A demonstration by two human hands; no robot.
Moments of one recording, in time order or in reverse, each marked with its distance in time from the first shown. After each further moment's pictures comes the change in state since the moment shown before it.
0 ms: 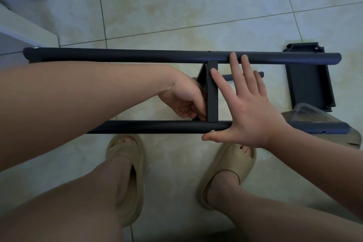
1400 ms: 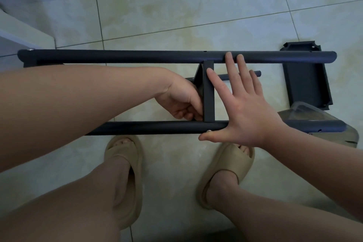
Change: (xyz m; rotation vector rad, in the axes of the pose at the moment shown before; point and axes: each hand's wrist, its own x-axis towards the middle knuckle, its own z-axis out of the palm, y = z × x) left_hand 0.003 -0.002 0.002 -0.034 -0.056 -0.028; right_hand 0.001 -0.001 -0.002 0.014 -0.022 0.012
